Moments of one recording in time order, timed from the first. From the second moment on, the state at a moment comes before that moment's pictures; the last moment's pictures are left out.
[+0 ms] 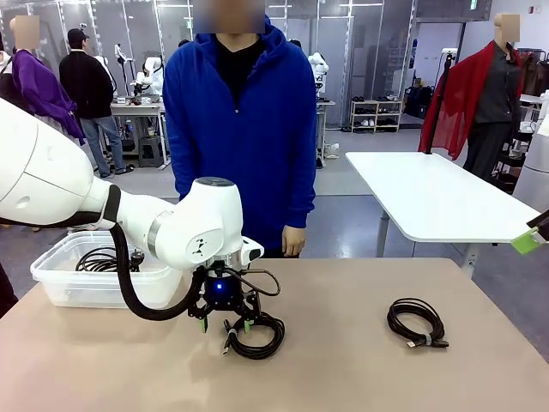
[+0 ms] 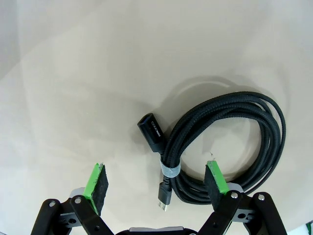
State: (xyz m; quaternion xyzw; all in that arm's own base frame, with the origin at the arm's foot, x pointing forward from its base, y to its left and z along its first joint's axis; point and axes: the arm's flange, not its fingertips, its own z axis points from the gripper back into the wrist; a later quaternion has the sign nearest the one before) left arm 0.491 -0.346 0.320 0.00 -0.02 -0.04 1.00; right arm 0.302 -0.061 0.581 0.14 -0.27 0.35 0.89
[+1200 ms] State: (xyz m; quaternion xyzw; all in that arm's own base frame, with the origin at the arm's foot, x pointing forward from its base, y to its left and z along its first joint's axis) left arm 0.486 -0.349 0.312 -0.02 -0.01 -0.02 1.00; right arm 0.302 -0.061 0.581 0.14 -0.27 0.35 0.89
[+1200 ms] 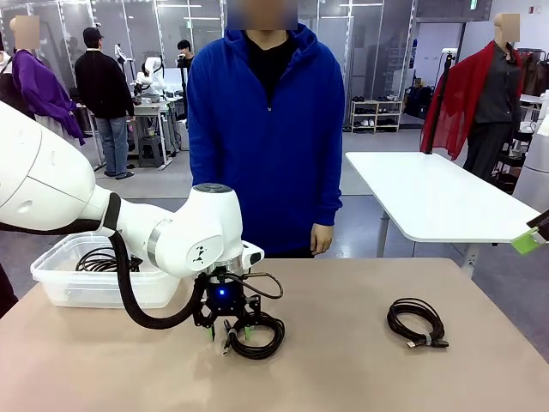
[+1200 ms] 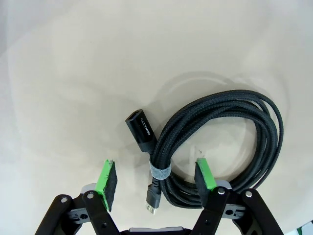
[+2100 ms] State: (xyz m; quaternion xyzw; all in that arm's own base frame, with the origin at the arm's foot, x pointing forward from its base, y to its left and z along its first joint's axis) left arm 0.486 -0.349 0.313 -0.02 -0.01 -0.01 1.00; right arm 0.302 -0.061 0.581 0.14 -0.27 0.35 0.89
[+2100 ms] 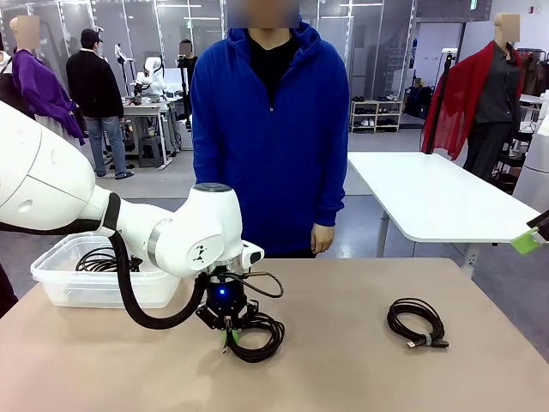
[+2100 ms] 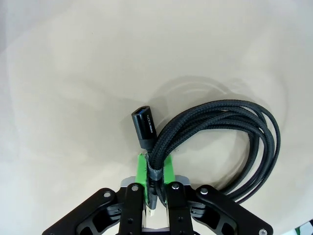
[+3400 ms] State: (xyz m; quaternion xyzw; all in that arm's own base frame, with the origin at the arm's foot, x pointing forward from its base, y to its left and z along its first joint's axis) left arm 0.462 -0.301 0.462 -0.01 -0.03 -0.07 1.00; right arm 0.302 -0.061 0.581 0.14 -0.27 0.35 0.89
